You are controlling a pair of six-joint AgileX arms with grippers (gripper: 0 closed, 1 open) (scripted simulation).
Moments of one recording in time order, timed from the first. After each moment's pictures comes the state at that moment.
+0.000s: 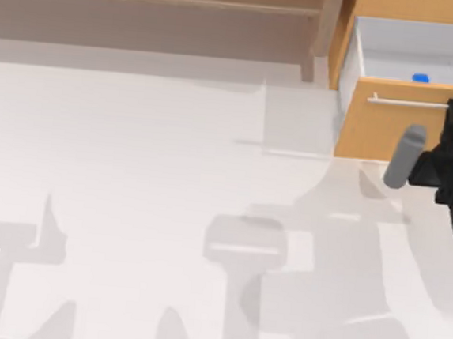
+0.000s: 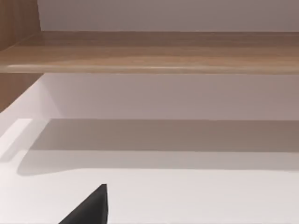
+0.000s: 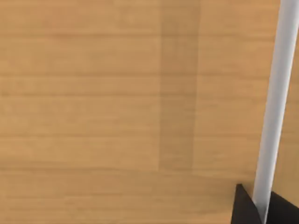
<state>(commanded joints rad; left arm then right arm) 0.00 0.00 0.00 0.00 0.00 0.00 0.24 2.07 0.54 1.52 0.28 -1.55</state>
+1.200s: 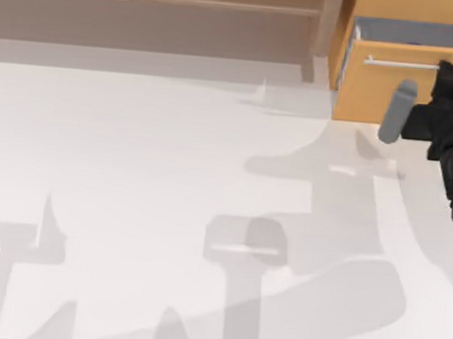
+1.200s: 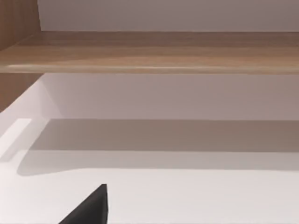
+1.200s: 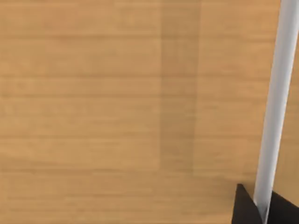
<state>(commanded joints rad) 0.00 0.00 0.00 0.00 0.00 0.00 0.19 2.18 0.82 1.35 0.23 -1.55</state>
